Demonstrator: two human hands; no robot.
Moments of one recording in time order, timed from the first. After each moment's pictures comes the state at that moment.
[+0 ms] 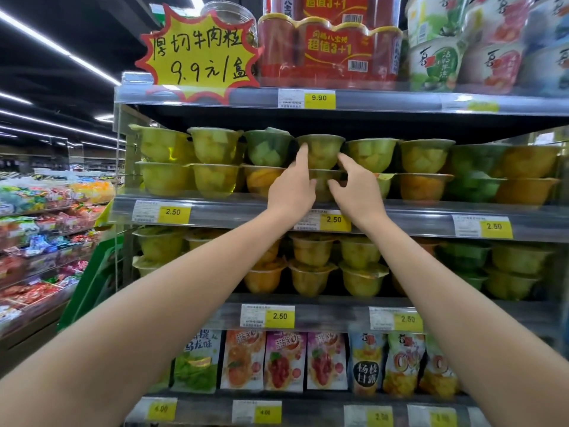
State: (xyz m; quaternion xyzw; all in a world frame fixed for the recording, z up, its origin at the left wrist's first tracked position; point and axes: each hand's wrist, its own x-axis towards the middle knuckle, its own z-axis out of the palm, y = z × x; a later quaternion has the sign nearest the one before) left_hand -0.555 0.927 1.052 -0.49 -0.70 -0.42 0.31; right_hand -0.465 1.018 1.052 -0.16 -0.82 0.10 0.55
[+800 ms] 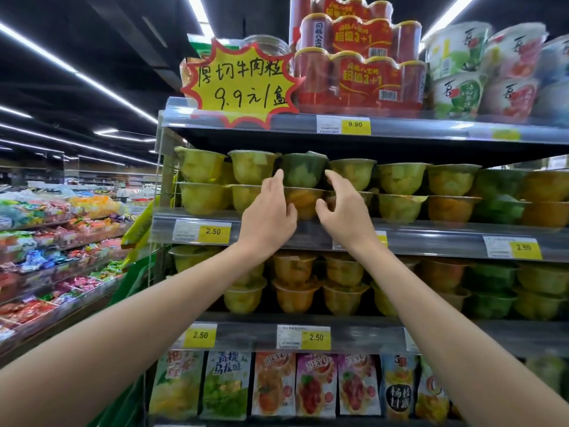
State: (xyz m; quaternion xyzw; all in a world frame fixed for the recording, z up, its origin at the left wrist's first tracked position) left_hand -0.609 0.842 1.036 -0.47 -0.69 -0.41 0.37; right_hand -0.508 0.946 1.047 -0.11 -0.82 0.09 0.56
